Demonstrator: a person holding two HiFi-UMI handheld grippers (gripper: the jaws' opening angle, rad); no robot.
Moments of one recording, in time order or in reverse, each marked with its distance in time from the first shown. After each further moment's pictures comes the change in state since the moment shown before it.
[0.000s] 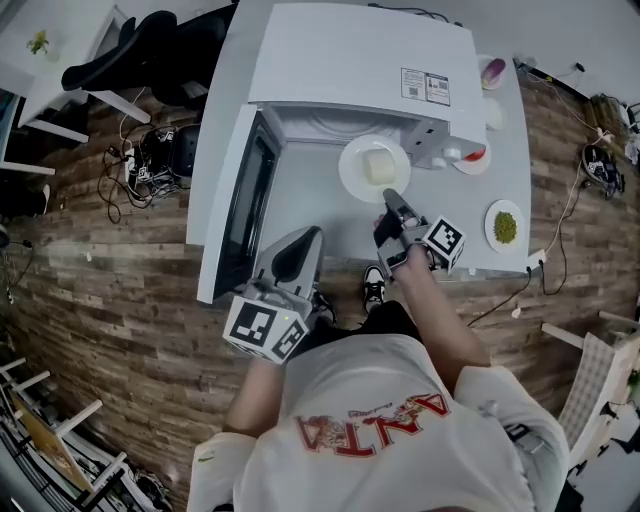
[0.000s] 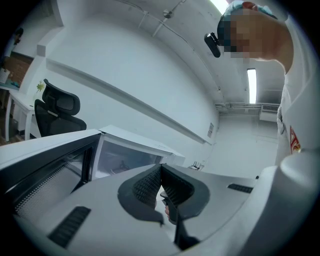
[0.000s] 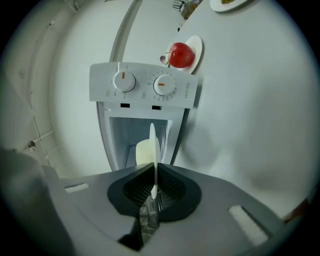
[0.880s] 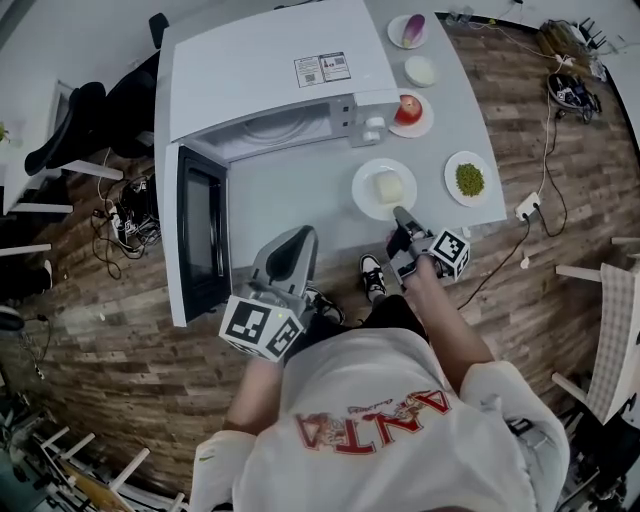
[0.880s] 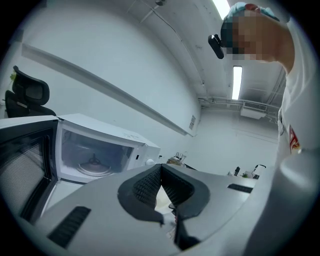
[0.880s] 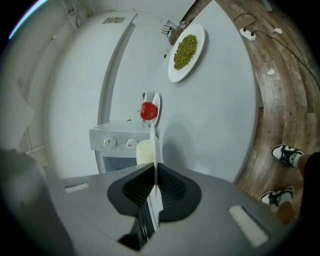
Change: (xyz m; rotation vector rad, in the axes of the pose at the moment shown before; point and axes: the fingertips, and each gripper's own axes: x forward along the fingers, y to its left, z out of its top) left arm 0.046 -0.084 -0.029 0.058 0.107 -0.208; right arm -0.143 -0.088 0.070 0.060 -0.213 -0.090
